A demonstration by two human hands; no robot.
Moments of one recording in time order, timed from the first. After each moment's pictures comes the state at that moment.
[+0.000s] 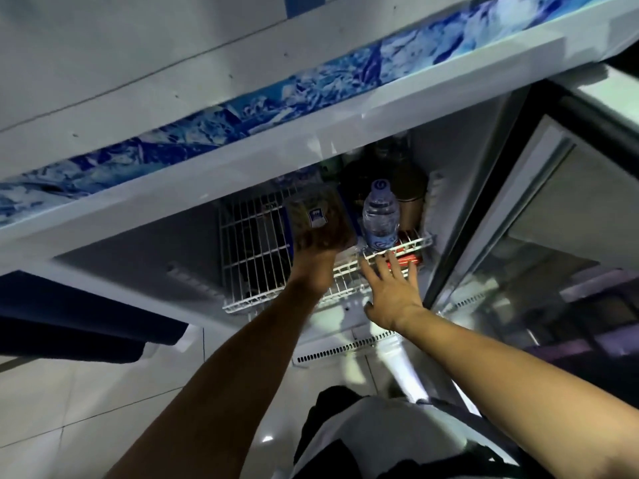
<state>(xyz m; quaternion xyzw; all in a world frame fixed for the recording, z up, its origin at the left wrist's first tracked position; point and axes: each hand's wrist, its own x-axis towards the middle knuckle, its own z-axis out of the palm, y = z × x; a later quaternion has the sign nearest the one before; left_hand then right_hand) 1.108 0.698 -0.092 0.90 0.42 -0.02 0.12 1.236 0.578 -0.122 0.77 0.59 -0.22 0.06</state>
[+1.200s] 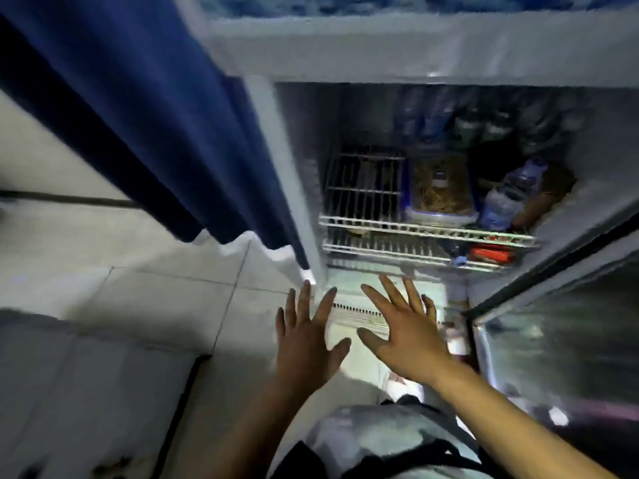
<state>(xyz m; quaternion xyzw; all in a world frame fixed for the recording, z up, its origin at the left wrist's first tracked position) 0.874 0.452 -0.062 0.72 0.66 0.03 0.21 1.064 0.460 -0.038 0.63 0.71 -0.31 -0.03</state>
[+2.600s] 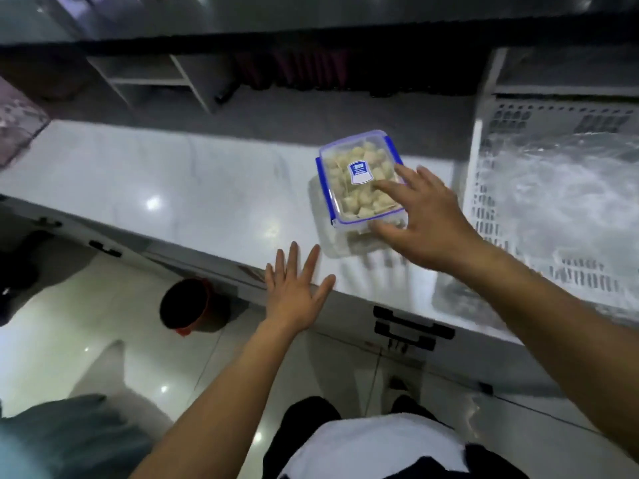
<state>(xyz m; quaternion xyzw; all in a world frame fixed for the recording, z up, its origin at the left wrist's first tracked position) 0.241 0.039 -0.072 -0.08 0.98 0.12 0.12 0.174 0.272 0.056 -0.15 0.94 -0.29 0.06</state>
